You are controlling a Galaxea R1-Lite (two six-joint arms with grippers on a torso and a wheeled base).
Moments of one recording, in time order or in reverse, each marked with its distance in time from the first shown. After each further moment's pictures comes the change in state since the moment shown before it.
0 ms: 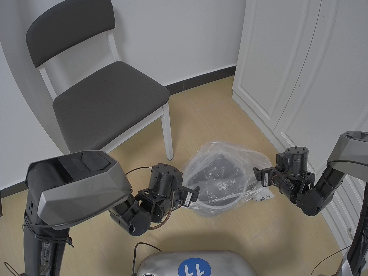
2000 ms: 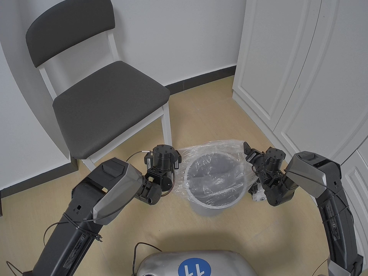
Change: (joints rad) left arm 0.168 0.433 -0.788 0.128 0.309 -0.103; right arm -0.107 0.606 -0.702 -0.274 0.086 0.537
